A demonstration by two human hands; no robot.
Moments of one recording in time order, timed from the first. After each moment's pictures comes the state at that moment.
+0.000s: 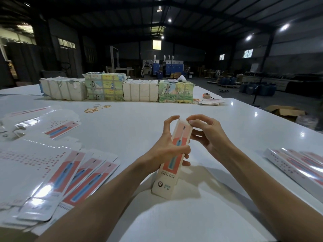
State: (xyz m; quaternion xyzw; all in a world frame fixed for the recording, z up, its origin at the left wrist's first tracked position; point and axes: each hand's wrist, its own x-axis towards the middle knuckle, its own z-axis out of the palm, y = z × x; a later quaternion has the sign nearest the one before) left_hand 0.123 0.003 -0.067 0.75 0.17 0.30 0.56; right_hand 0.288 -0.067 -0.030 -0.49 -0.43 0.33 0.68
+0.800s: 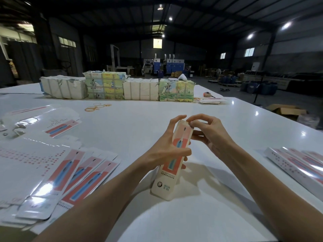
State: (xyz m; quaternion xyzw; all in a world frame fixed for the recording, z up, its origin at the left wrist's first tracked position) left_hand 0.118 -0.002 -0.064 0.81 0.16 0.30 0.47; right_hand 0.293 -0.066 -0.030 -0.53 -0.44 0.30 0.66
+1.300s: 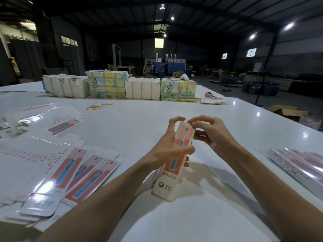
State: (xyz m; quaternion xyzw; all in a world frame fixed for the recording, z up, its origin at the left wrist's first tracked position) left_hand 0.121 0.000 -0.066 0.79 0.18 0.31 0.49; right_hand 0.289 -0.070 -0.026 -0.54 -0.44 0.31 0.64
